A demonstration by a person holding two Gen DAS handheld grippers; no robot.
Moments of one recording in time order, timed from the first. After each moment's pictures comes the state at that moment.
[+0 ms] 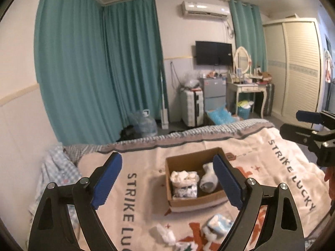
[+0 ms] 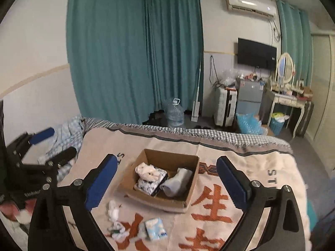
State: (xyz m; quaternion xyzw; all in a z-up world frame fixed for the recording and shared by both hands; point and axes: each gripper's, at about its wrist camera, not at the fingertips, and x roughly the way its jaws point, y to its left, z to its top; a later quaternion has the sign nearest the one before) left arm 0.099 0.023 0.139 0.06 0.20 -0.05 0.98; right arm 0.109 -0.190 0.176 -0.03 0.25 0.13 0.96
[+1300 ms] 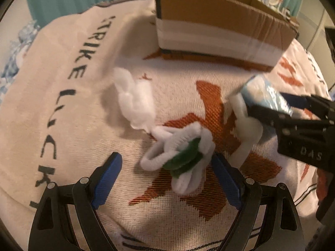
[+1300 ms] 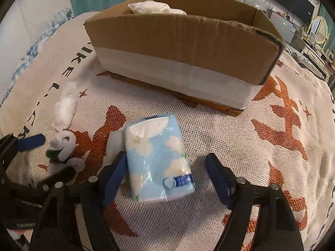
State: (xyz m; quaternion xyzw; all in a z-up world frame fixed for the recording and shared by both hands) left arm 0.126 0.017 -0.171 0.00 0.52 -0.02 0.85; right arm 0.174 -0.147 -0.156 -0.10 0.50 0.16 0.84
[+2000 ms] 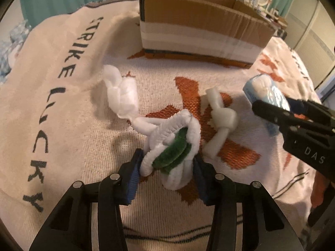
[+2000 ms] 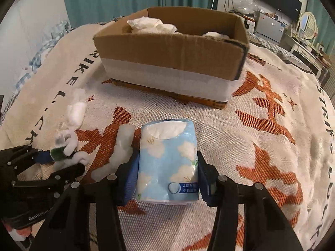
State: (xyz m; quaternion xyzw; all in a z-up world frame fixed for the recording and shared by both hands) left arm 0.094 0.014 -0.148 -0.02 0.52 -0.07 0.85; right arm 0.135 -0.160 -0.124 -0.08 0.48 0.13 0.87
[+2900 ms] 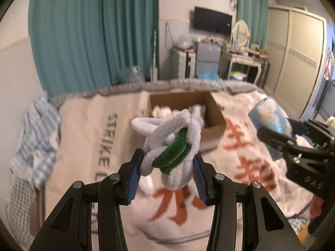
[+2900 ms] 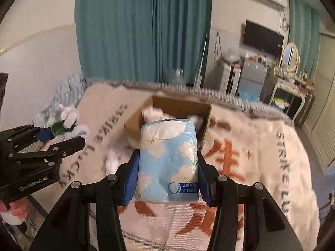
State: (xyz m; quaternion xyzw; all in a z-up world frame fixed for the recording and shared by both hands) left arm 0.081 0.017 0.043 0.02 0.33 -0.08 0.94; right arm 0.066 -0.161 0.066 -0.07 0.31 0.13 0.94
